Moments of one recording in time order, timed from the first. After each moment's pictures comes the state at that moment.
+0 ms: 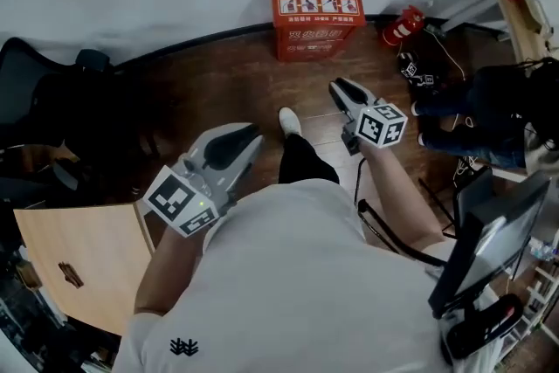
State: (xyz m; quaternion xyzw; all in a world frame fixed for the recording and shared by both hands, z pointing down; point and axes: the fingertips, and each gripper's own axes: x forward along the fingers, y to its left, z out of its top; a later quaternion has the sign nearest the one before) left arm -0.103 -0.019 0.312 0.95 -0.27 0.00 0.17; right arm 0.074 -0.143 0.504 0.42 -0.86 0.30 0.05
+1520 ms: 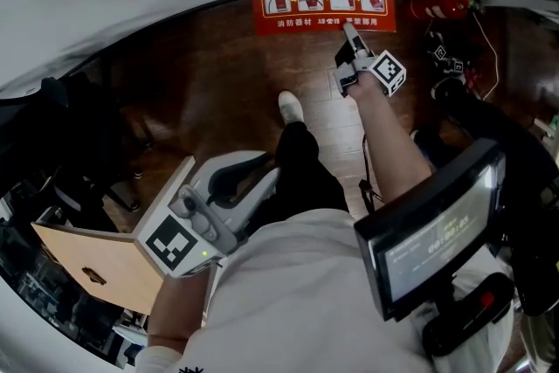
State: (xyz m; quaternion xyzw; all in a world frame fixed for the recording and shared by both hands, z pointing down) left arm -0.026 -0.236 0.369 0.90 -0.26 0.04 0.34; right arm 0.172 -0.412 0.740 0.47 -0.59 0.61 -0.25
